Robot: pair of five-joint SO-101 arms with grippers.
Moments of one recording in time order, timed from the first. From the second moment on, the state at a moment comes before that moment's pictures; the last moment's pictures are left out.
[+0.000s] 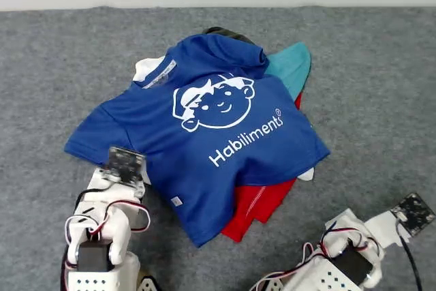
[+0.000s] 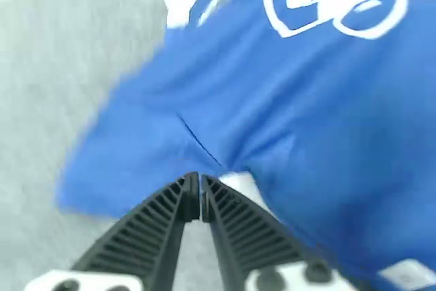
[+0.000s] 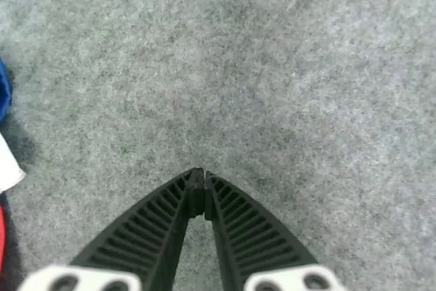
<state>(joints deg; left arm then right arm) -4.0 -103.4 94.8 57.3 -14.7 39.9 -103.4 95.6 74.7 -14.1</state>
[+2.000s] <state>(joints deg) 20.5 20.4 -3.3 76.0 -26.8 39.9 -103.4 95.6 74.7 -14.1</state>
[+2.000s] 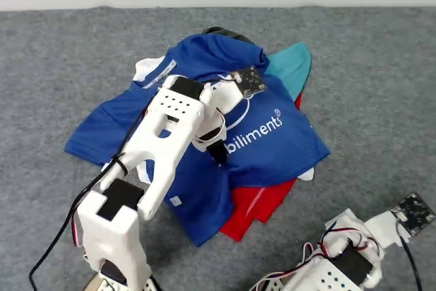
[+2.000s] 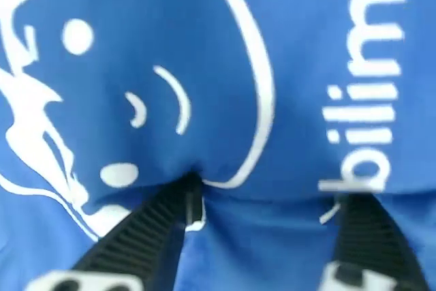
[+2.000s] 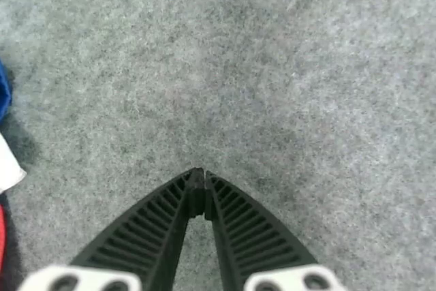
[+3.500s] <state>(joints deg) -34.4 -15.8 -2.8 55.4 -21.4 39.9 -103.4 95.6 74.7 -14.1</state>
